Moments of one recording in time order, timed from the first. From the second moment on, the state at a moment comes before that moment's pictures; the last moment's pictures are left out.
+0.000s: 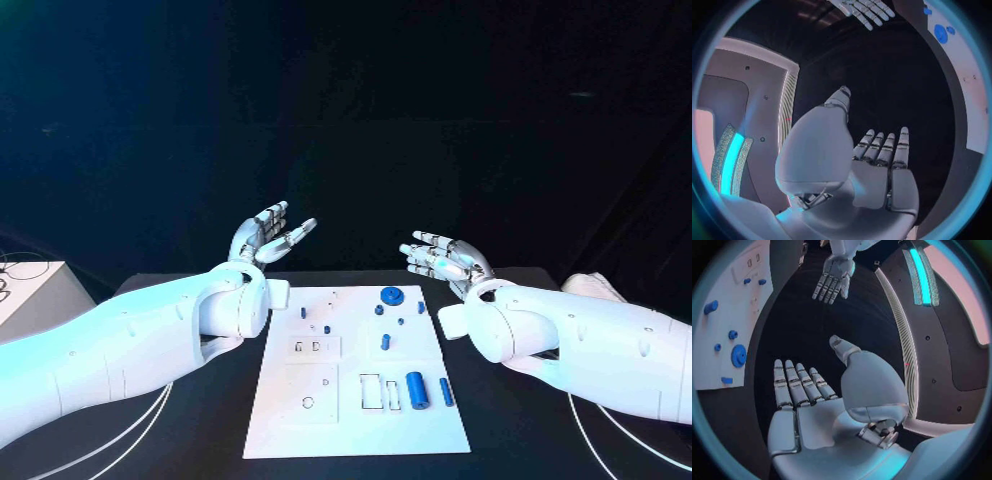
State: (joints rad) left arm 1.19 -0.66 -0.04 1.30 -0.03 -0.60 0.47; left_hand 1.46 -0.19 0.11 0.28 0.19 0.31 0.15 0.08 0.04 0.27 0.15 0.03 0.03 0.26 0.19 0.03 0.04 0.10 0.37 0.26 0.04 0.04; right arm 1.20 -0.76 -0.14 1.45 -0.07 -0.54 0.33; right_hand 1.13 -0.07 0.39 -0.01 0.14 0.42 0.15 0.04 0.05 0.48 0.25 0.04 0.04 0.54 0.23 0.05 0.05 0.11 0.49 0.28 0.05 0.05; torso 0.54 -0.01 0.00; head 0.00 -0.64
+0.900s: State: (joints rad) left arm 1.19 -0.85 -0.04 1.53 -0.09 -0.46 0.44; left_hand 1.53 -0.15 0.30 0.28 0.19 0.88 0.21 0.23 0.13 1.07 0.16 0.09 0.07 1.07 0.11 0.27 0.28 0.17 0.98 0.22 0.31 0.14; right arm 1.32 -0.79 -0.15 1.40 -0.87 -0.44 0.20; right_hand 1.31 -0.13 0.48 -0.09 0.14 0.96 0.20 0.15 0.12 1.10 0.15 0.07 0.07 1.15 0.09 0.19 0.14 0.17 1.08 0.19 0.23 0.11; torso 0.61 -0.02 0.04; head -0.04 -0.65
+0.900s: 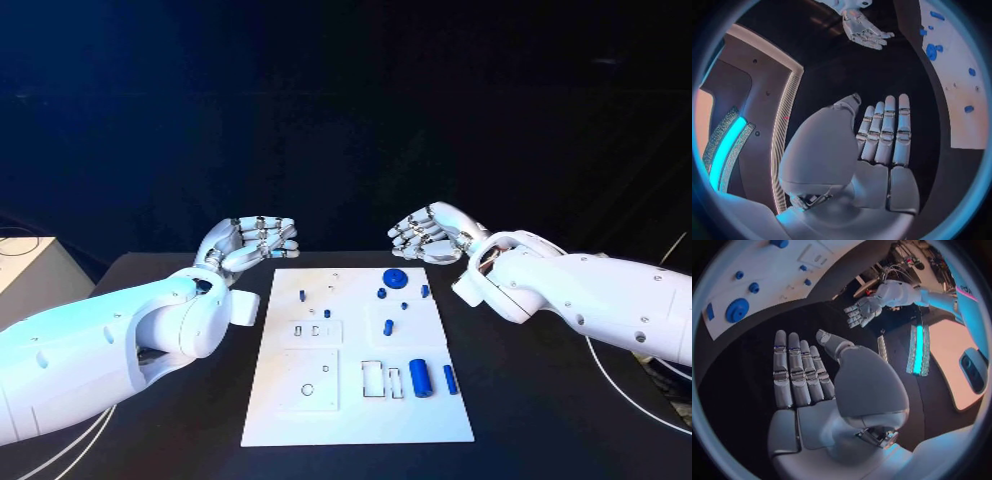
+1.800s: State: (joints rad) left arm 1.19 -0.97 -0.03 1.75 -0.12 -0.35 0.37; left_hand 1.48 -0.21 0.40 0.27 0.18 0.90 0.19 0.22 0.18 1.12 0.13 0.07 0.07 1.08 0.06 0.69 0.66 0.17 0.93 0.16 0.83 0.49; right arm 1.33 -0.72 -0.15 1.33 -1.53 -0.27 -0.10; right_hand 1.29 -0.25 0.56 -0.03 0.14 1.03 0.15 0.16 0.21 1.15 0.09 0.07 0.08 1.46 0.00 1.24 1.12 0.08 1.45 0.10 1.35 1.25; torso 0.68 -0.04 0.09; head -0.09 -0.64
